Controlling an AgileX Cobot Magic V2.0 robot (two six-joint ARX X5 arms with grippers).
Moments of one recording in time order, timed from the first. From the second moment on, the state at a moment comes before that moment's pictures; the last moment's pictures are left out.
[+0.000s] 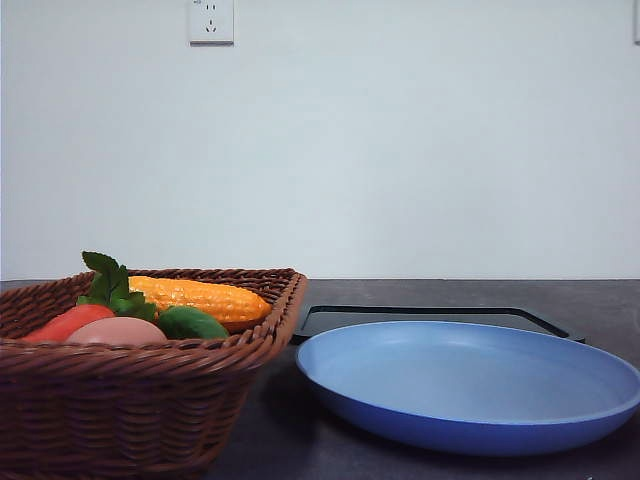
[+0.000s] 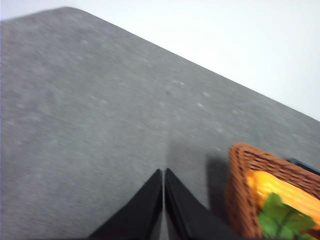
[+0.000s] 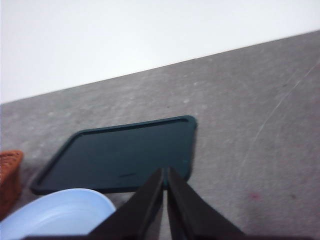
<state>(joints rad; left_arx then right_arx) -0.01 0.00 0.04 -0.20 -0.02 -0.42 0.01 0.01 0.02 -0.10 -0.23 0.33</state>
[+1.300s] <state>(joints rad) -0.12 0.85 0.69 -0.57 0.68 -0.23 0.01 0.77 0.69 -0.77 -0.42 0.20</state>
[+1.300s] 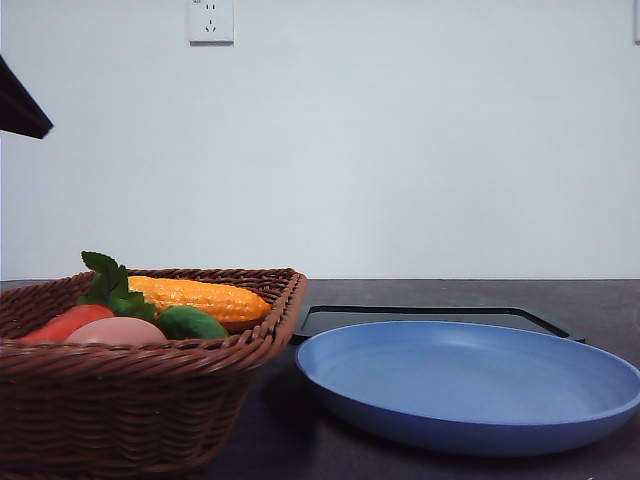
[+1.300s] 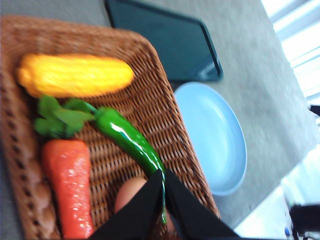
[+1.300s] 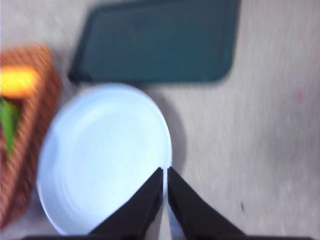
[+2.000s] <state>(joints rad) -0.17 0.86 0.69 -0.55 0.69 -0.22 0.13 1.16 0.66 -0.63 -0.42 0.18</state>
